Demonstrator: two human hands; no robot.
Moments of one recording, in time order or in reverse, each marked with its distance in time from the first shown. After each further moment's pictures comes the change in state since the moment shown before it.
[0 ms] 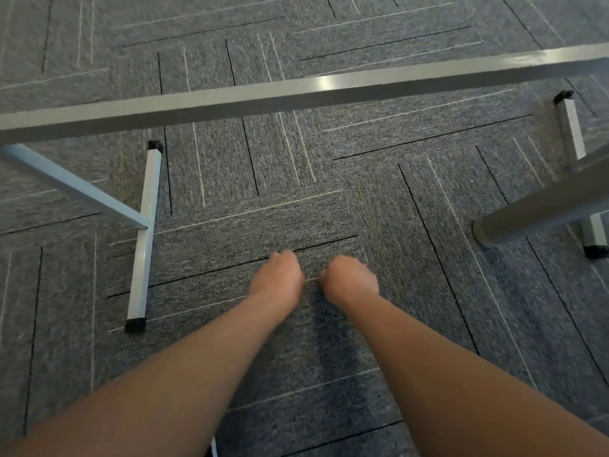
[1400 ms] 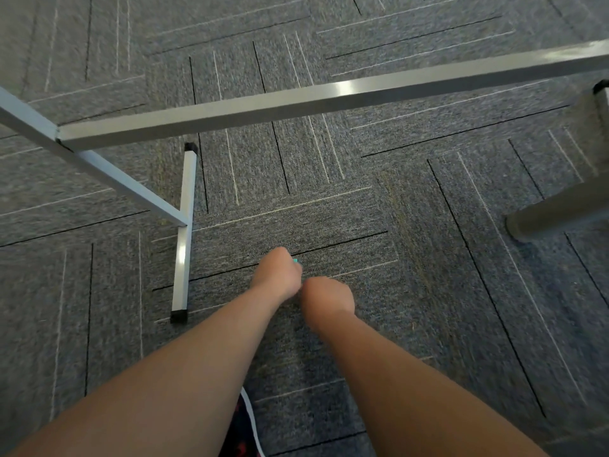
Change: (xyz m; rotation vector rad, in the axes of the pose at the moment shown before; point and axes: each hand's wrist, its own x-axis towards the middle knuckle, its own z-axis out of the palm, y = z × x) left_hand 0.001 -0.049 -0.029 -0.207 -0.061 -0.253; right_hand -0.038 -0.069 0.047 -0.176 -0.076 -0.257
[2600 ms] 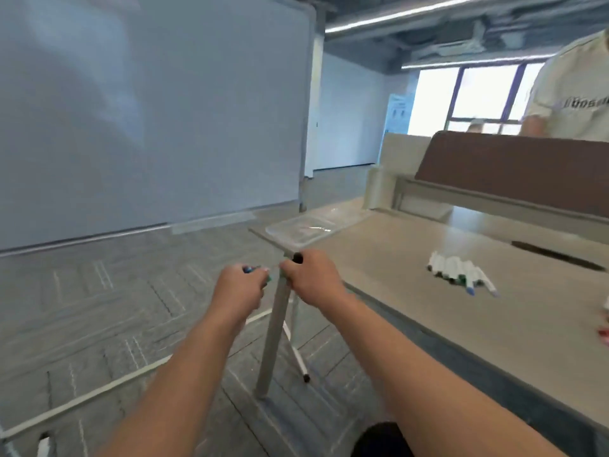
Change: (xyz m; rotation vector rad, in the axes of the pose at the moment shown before) left_hand -0.656 0.250 -0.245 -0.880 0.014 0.907; right_hand -0.711 0.107 -0.363 0.676 1.134 0.074
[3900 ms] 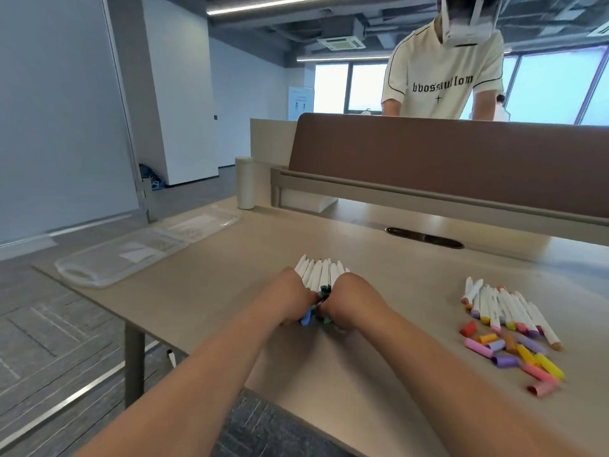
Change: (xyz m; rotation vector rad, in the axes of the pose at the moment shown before) left_hand -0.005 0.057 0.364 0.780 -0.598 0.216; right_hand 0.028 0.232 -0.236 -0.576 0.012 0.460
